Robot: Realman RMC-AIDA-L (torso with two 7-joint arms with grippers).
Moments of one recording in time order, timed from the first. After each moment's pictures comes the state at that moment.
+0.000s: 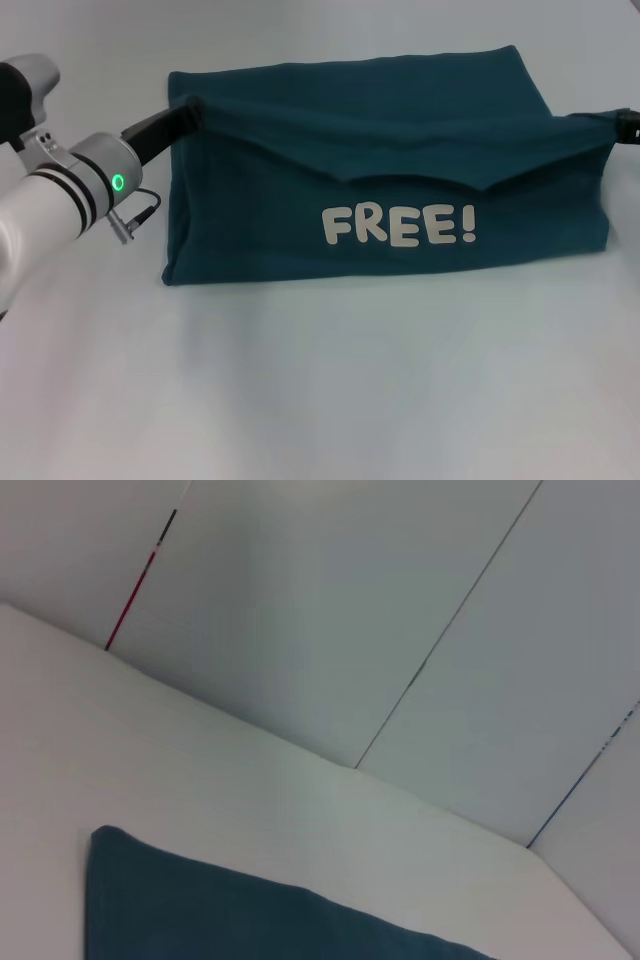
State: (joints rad) left arm -0.94 -2.16 0.48 0.30 1.51 0.57 -1.44; right arm 0.81 1.92 -0.35 -0.32 -2.04 -0.44 1.51
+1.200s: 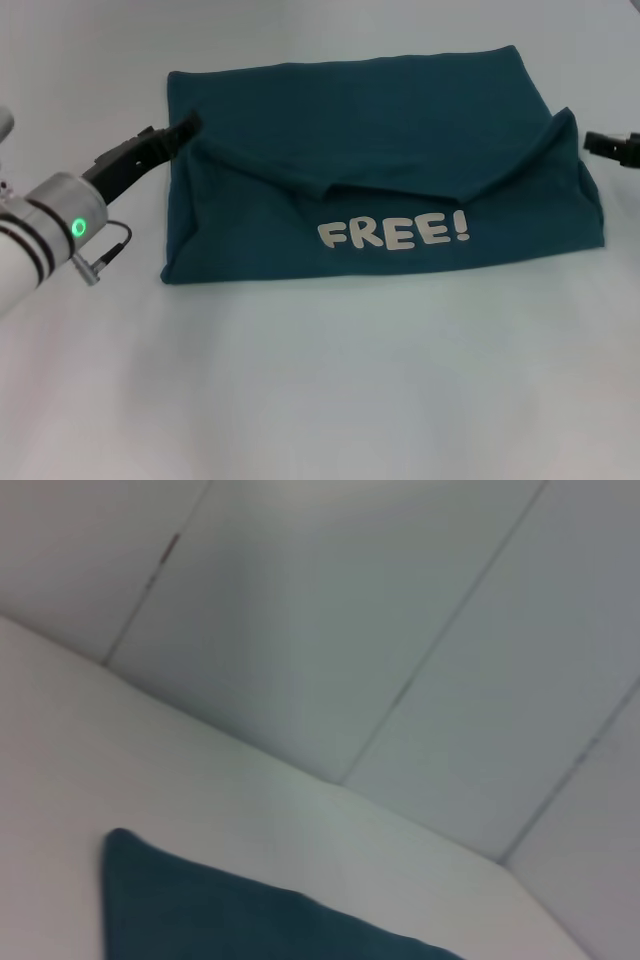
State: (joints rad) left arm -0.78 -2.16 0.59 0.34 1.40 0.74 -1.39; right arm 0.66 1.93 -0.44 -0.50 -2.05 -0.80 1.70
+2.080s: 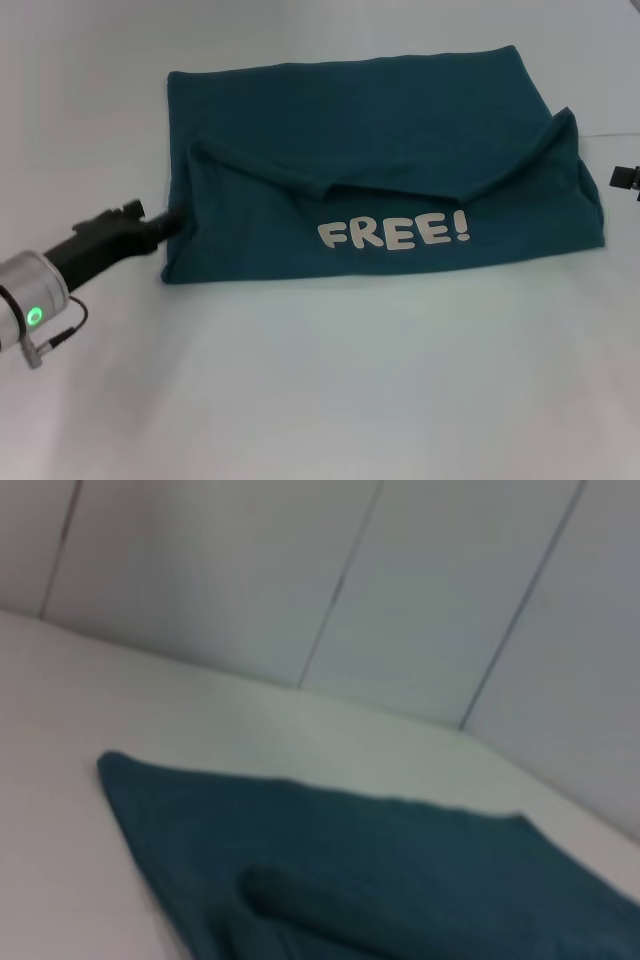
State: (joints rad) left arm -0.57 -2.16 0.74 0.50 1.58 0.88 -1.40; right arm 0.51 1.85 -0.45 -0.61 -2.05 -1.29 2.09
